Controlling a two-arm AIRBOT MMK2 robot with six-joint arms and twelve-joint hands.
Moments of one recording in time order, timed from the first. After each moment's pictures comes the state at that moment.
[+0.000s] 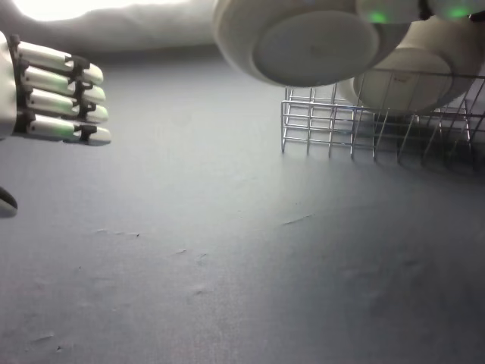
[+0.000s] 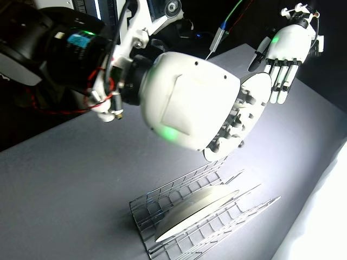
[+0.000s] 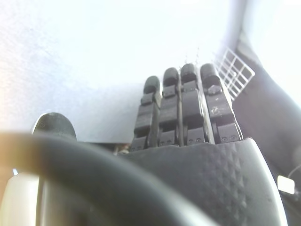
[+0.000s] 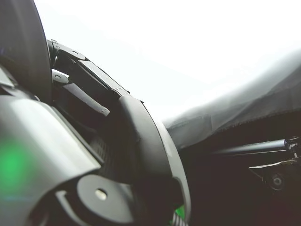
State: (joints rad) left arm 0.10 -0.73 1.31 2.03 -0.86 -0.12; right arm -0.11 -0.86 0.97 0.26 0.26 -0.19
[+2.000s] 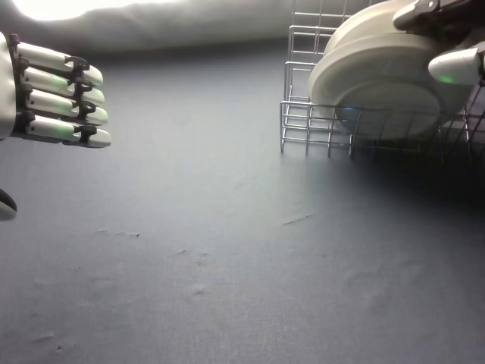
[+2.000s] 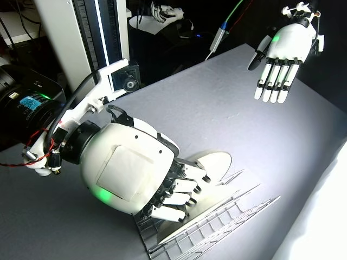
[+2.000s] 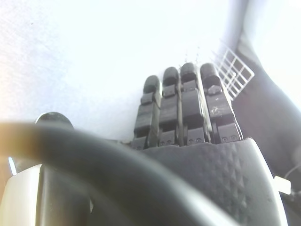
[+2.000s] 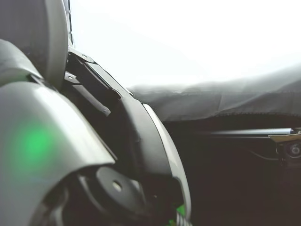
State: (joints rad) left arm 0.09 -0.73 1.31 2.05 -0.88 -0.16; right arm -0.39 -0.82 1.08 0.11 0.40 -0.22
